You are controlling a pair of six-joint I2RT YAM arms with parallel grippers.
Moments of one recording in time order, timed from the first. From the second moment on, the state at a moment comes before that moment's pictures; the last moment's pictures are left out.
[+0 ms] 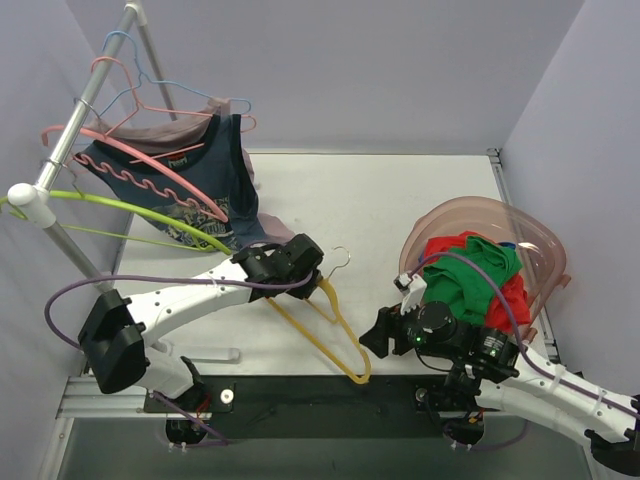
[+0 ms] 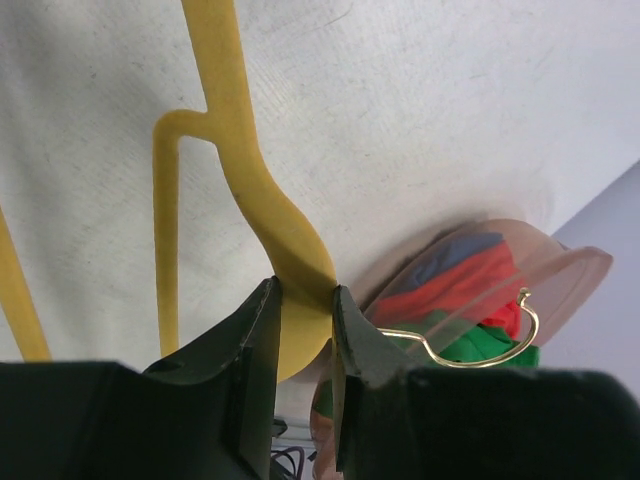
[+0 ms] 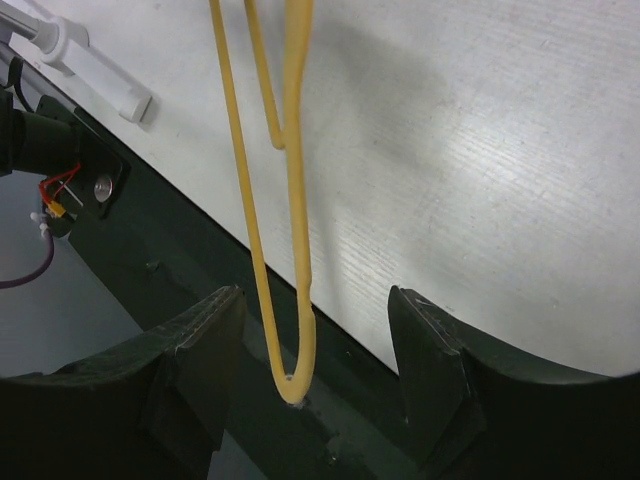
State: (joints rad) left arm -0.95 1.46 1.12 -0.74 -0.30 -1.98; right arm 1.04 0.49 0.46 -0.53 0.08 0.62
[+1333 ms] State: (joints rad) left arm -0.99 1.17 0.89 -0.13 -0.32 -1.64; right arm 1.12 0.35 0.69 -0.75 0.31 0.66
